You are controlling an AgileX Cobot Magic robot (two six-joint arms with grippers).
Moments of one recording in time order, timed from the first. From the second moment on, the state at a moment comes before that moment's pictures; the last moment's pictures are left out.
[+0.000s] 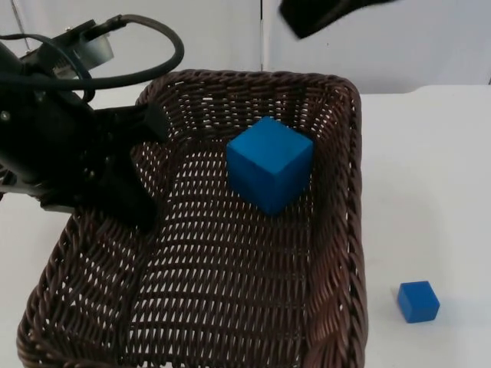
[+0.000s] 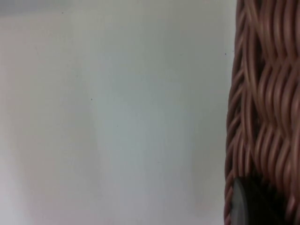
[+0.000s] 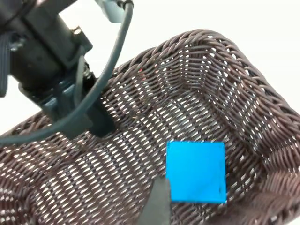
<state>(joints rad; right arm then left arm) 0.78 1.42 -1.31 0.11 0.79 -0.18 -0.27 1.53 -0.84 -0.67 0.78 0.29</state>
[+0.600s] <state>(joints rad) 0.78 1.16 -1.07 0.11 0.68 -0.17 -0.27 1.53 -0.84 -0.65 0.75 0.29</state>
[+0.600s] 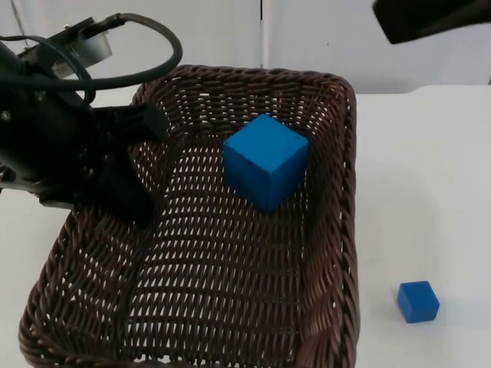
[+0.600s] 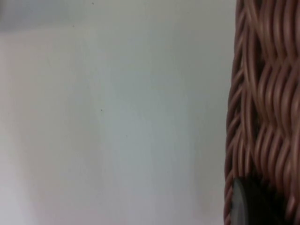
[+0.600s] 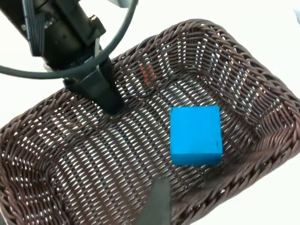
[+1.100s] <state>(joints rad) 0.78 1.16 -1.07 0.16 0.67 -0.17 -0.27 1.53 -0.84 -0.65 0.65 0.29</state>
